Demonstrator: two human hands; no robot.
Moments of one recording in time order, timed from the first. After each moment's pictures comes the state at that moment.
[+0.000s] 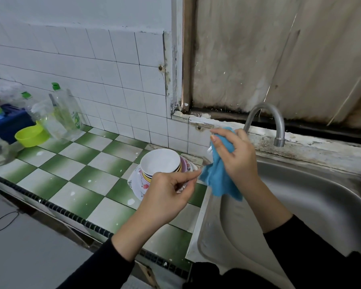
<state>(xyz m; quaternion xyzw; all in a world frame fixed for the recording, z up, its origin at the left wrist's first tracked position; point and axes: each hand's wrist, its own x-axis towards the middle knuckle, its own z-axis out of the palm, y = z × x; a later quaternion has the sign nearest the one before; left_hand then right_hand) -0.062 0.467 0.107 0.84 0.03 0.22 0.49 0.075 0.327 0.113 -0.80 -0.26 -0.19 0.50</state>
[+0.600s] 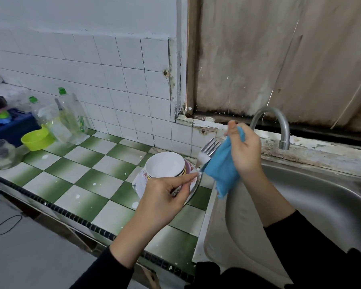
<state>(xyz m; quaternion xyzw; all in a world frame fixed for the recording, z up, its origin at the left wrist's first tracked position) -0.073 0.483 0.107 0.86 0.01 0.29 0.42 0.074 0.345 0.137 -0.74 -0.18 -0.13 0.64</state>
